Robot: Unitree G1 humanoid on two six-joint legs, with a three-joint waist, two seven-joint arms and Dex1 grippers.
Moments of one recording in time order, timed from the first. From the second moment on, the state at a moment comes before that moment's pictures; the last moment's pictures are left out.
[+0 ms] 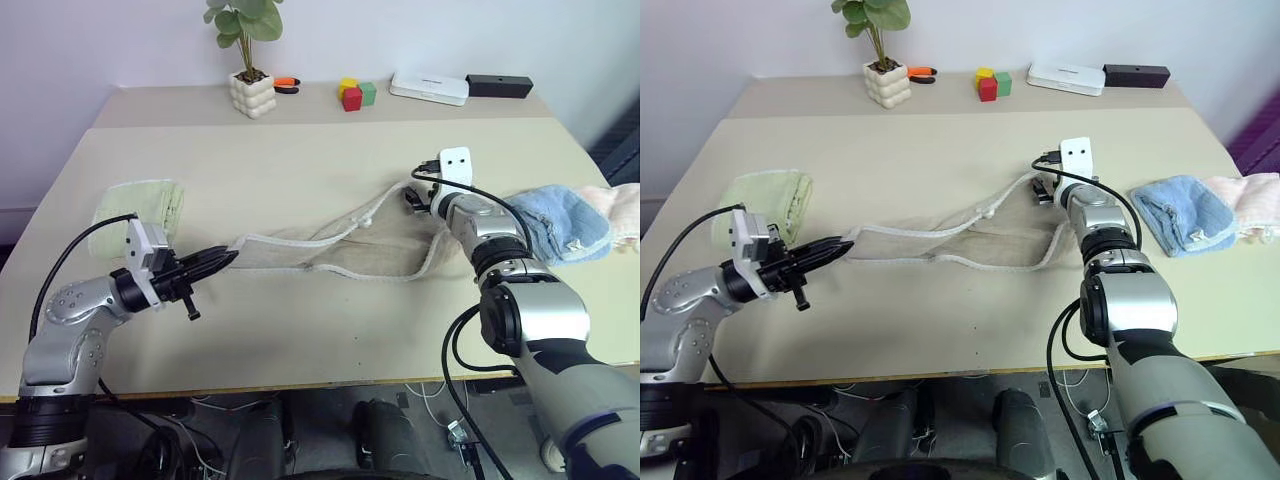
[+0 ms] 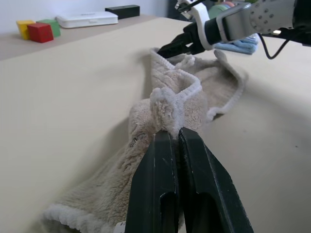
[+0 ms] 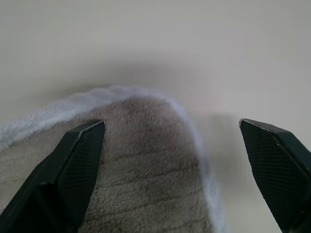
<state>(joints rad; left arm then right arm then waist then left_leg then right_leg) -0.11 0.67 0.23 -0.11 -0.59 0.24 -1.07 -1.12 -0.35 -0.13 1.28 0.05 0.18 0.20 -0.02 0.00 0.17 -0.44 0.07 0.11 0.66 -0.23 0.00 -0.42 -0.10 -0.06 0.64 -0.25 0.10</state>
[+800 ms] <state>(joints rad) -0.15 0.66 0.28 -0.04 -0.53 0.19 -1.02 -1.03 -0.38 -0.14 1.04 0.08 0.18 0.43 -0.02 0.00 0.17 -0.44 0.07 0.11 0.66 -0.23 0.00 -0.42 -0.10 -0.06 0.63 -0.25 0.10</state>
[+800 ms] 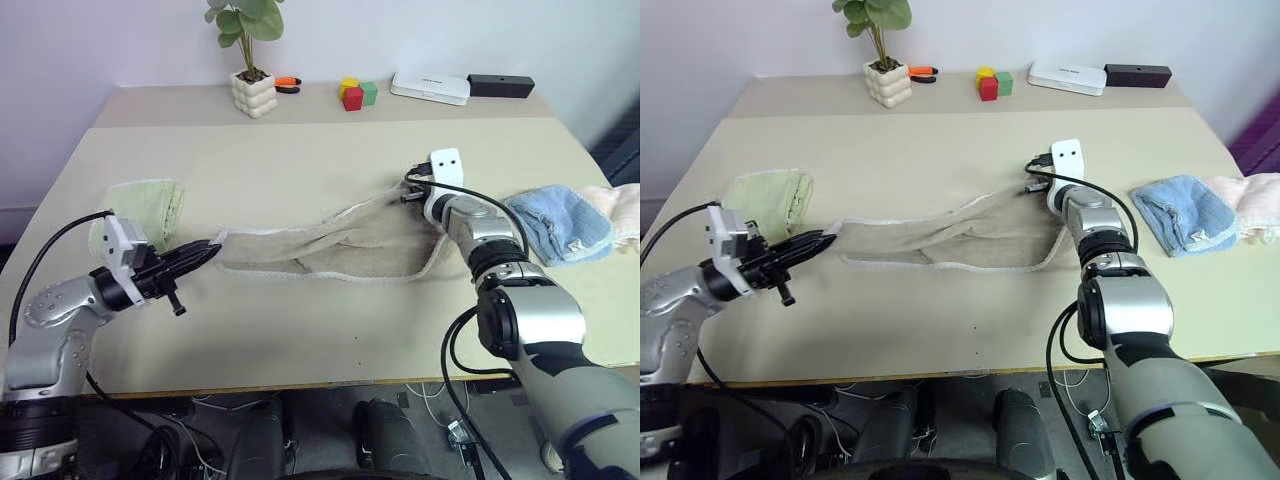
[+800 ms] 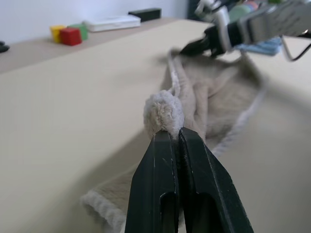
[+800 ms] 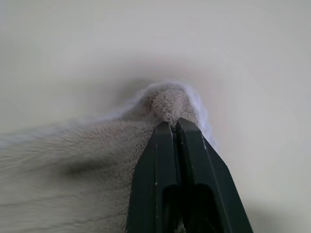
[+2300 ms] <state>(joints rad) -0.29 0.64 0.18 0.12 -0.45 0.13 -1.06 -0.43 -0.88 -0.05 -0.11 0.41 0.66 1.03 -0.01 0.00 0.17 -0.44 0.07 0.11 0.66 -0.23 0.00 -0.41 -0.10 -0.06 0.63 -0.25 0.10</state>
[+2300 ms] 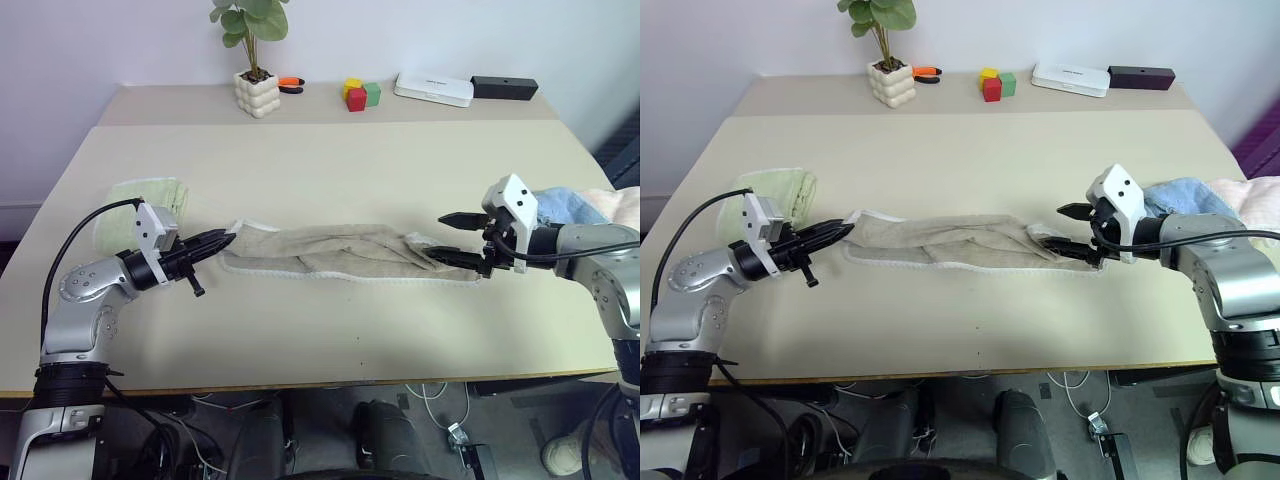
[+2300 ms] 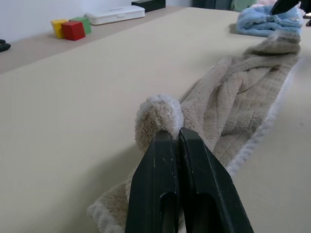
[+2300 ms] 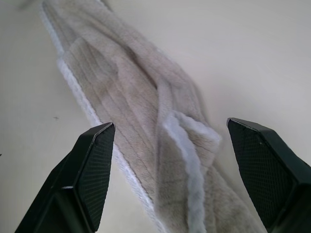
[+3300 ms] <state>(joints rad) -0.50 0.61 0.16 0.41 -0.34 0.01 -1.00 -0.73 -0.75 0.08 0.34 0.23 0.51 0.95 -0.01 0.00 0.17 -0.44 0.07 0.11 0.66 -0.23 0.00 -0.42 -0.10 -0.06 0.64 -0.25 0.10</state>
